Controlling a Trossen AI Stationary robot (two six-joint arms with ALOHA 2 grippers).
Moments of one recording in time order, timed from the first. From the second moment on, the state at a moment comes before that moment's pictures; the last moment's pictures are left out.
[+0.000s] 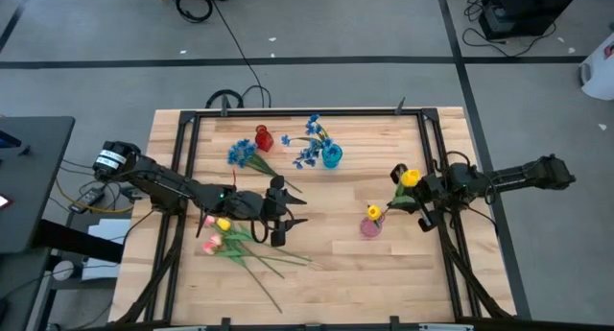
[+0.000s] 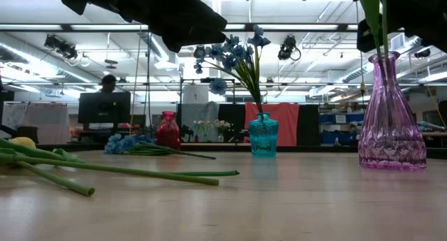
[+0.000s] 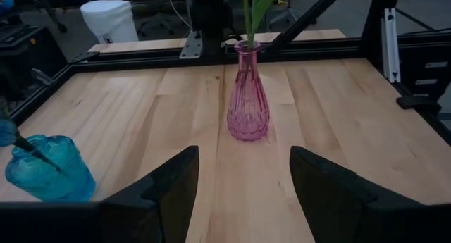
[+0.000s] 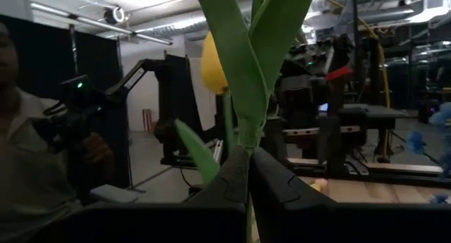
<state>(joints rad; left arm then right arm) -0.27 1.45 0.76 0.38 -0.33 -0.04 0.07 0.43 0.02 0.67 -0.30 0.14</state>
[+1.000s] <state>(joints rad) -0.27 1.45 0.76 0.37 -0.36 -0.03 0.12 0.47 0.12 0.33 -0.21 0.29</state>
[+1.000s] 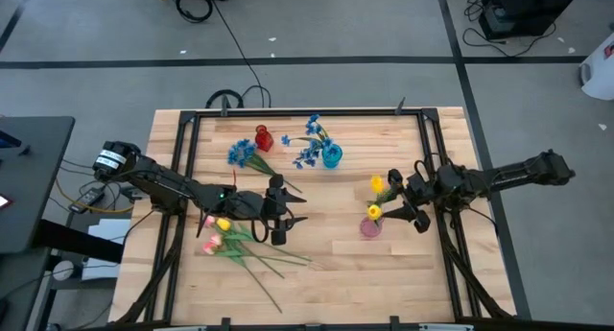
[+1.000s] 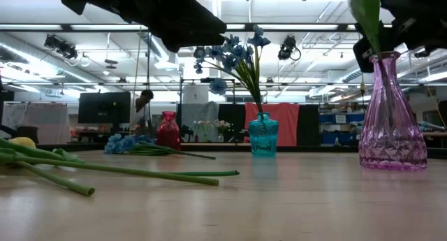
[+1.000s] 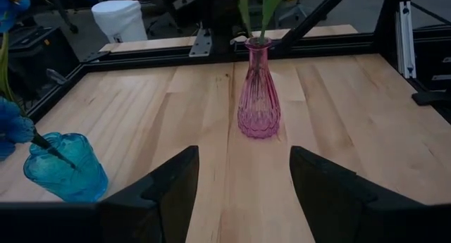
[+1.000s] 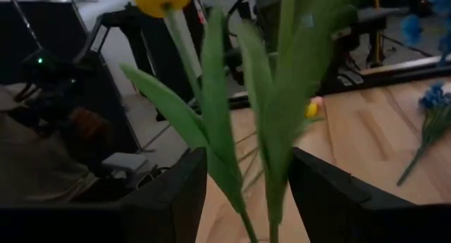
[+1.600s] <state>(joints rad) -0.31 1.38 0.76 0.35 -0.37 0.06 0.15 0.44 0.29 0.18 -0.21 0.17</state>
